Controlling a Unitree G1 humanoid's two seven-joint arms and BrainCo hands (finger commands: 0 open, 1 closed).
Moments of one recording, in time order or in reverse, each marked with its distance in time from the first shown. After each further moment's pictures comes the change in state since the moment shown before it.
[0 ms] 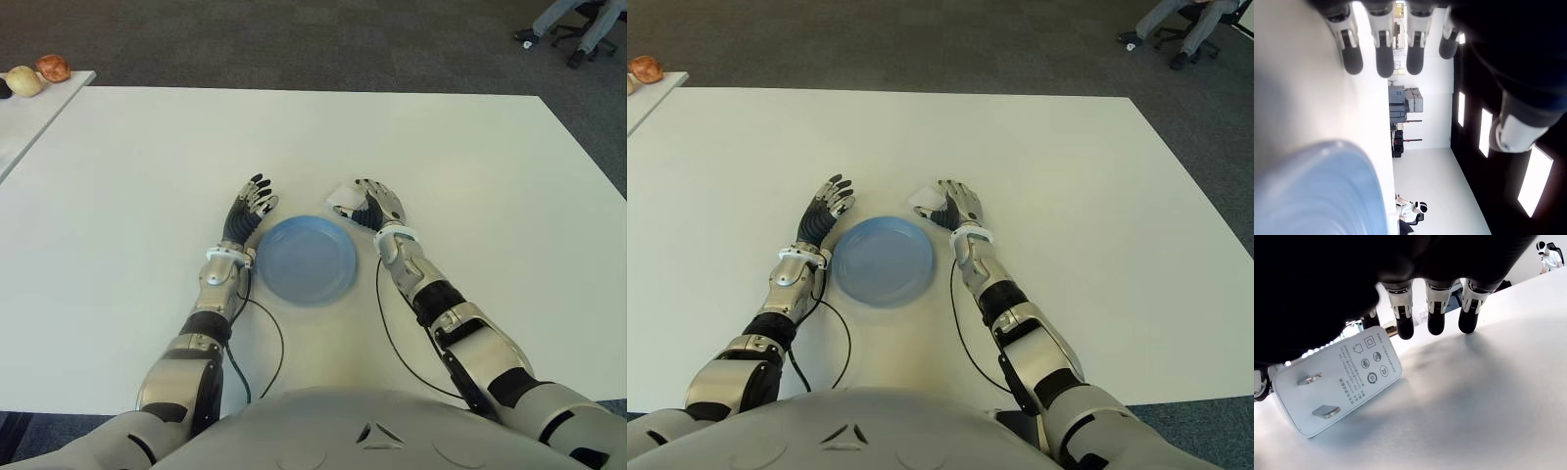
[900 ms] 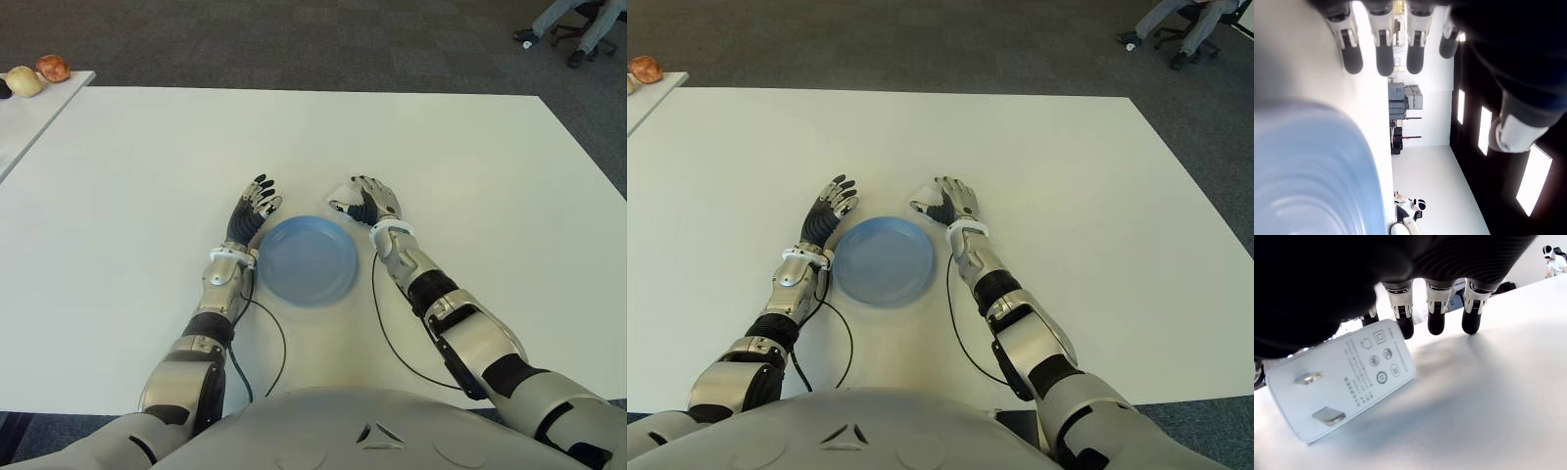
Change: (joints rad) left arm 0.009 -0.017 -0.011 -0.023 -0.003 0.013 0.001; right arm -0.086 0.029 0.048 0.117 -0.017 -0.006 -0.002
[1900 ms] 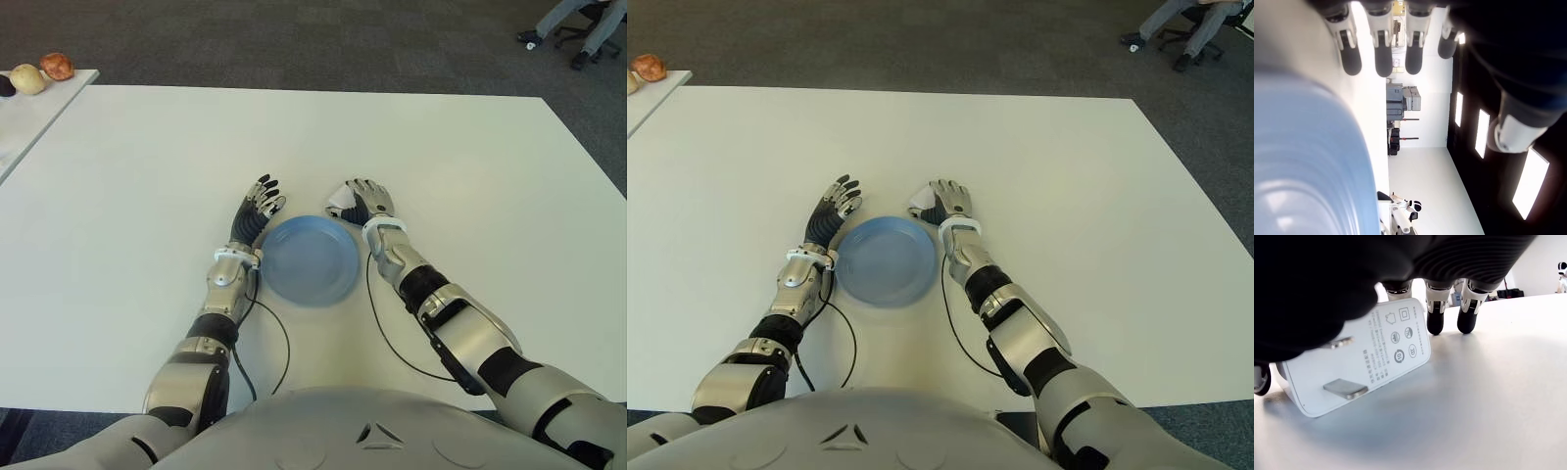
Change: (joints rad) left arm 0.009 -0.019 -0.005 -0.021 -0.004 0.007 0.002; right arm -0.034 0.016 0.091 0.005 -0.061 0.135 0.053
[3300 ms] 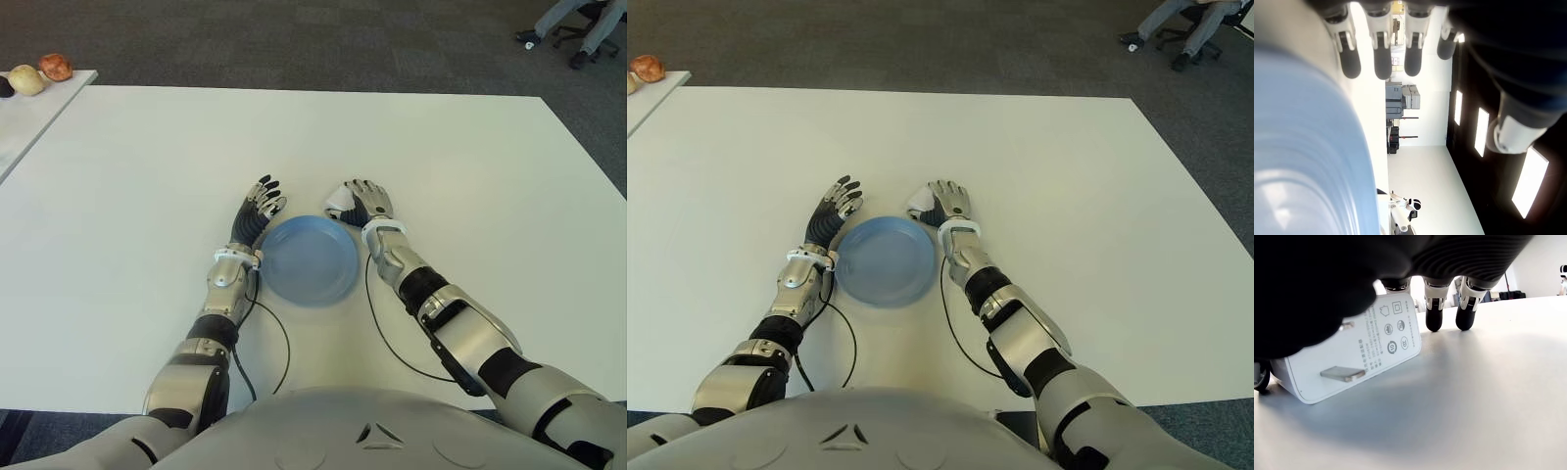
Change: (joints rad) left arm 0.008 0.001 -0.003 -0.010 0.000 0.000 0.000; right arm 0.006 -0.002 0.016 0.014 0.004 -0.016 -0.014
